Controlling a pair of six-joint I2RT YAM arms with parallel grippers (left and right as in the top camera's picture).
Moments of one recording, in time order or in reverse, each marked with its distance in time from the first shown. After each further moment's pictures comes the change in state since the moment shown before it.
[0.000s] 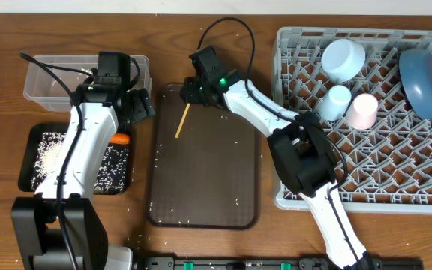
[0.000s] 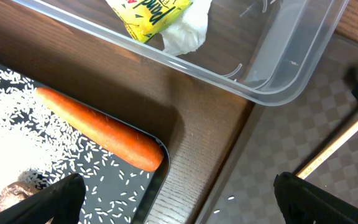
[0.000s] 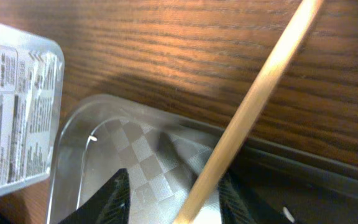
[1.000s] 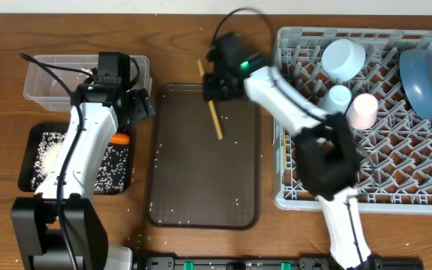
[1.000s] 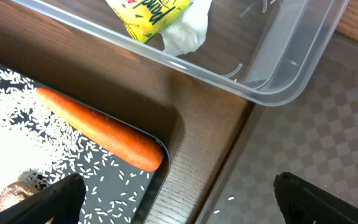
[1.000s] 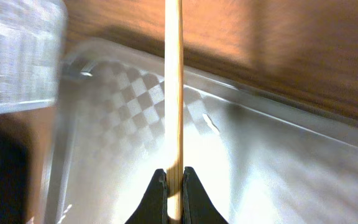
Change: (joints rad) left arm 0.000 0.000 0.000 0.000 0.000 0.000; right arm -0.115 -0.203 -0.019 -0.306 -0.096 -0.224
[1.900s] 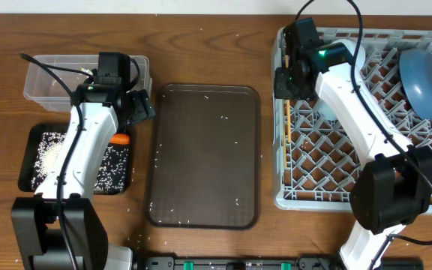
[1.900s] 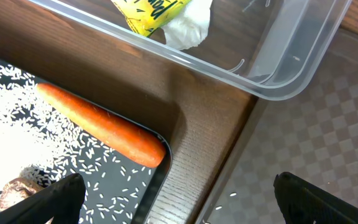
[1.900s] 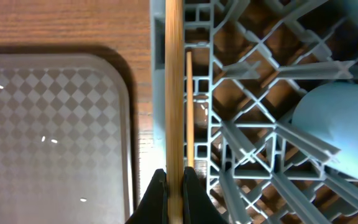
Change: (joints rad) left arm 0.000 0.000 0.000 -0.013 0.000 0.000; right arm -0.209 -0.332 -0.248 -0.247 0.353 -0.048
